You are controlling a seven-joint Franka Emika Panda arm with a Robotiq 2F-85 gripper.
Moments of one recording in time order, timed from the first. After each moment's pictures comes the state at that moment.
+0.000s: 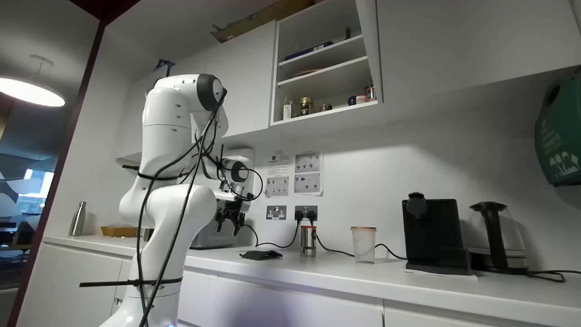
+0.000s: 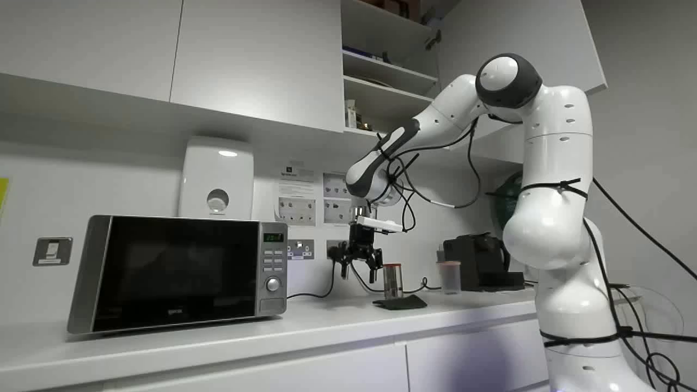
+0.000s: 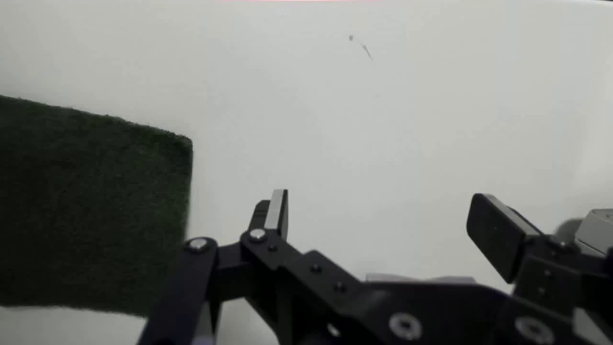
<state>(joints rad) 0.20 -0.21 0.19 -2.35 0.25 2.15 0.16</state>
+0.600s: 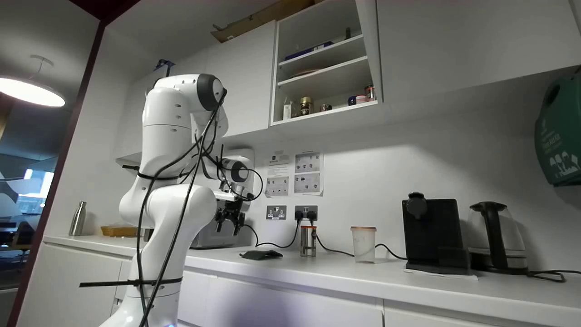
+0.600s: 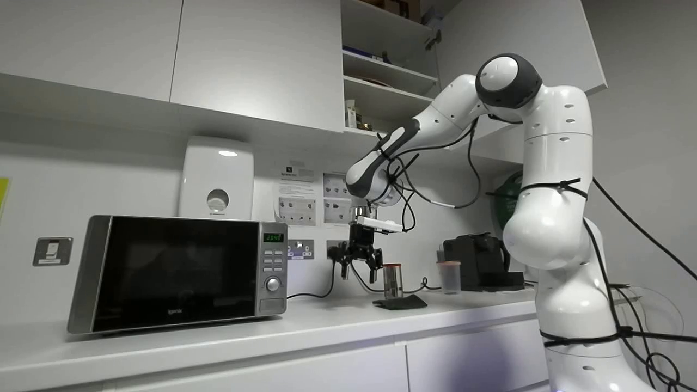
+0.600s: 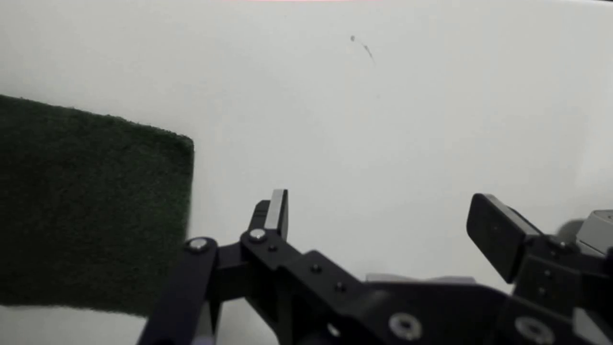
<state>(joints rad) 0.20 -0.21 0.19 -2.35 0.25 2.15 0.16</state>
